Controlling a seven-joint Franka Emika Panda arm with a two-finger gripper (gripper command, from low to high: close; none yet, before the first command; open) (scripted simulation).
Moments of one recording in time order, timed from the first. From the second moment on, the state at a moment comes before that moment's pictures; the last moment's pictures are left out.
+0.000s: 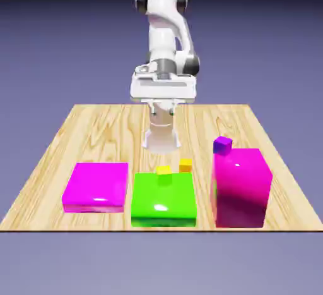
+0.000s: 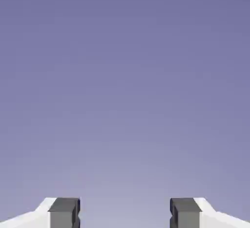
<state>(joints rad) 0.00 -0.59 0.04 -2.80 0.01 3.02 0.78</state>
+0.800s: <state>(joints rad) -0.28 -0.98 0.91 -2.53 0.17 2.64 1.59</state>
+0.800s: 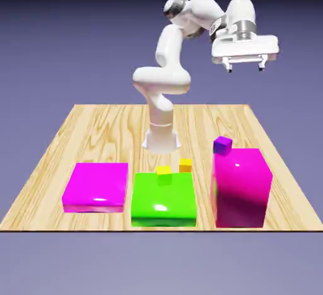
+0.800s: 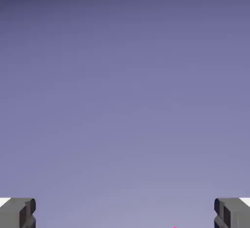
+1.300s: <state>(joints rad) -0.45 -1.23 1.46 -2.37 0.27 2.40 2.10</state>
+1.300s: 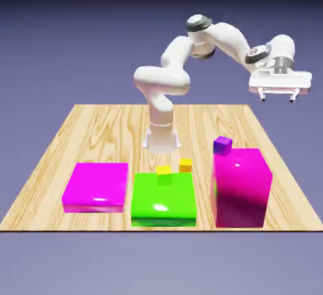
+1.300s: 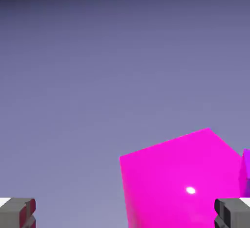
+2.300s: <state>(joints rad) -0.77 -1.36 2.10 -2.22 0.16 2.28 2.79</state>
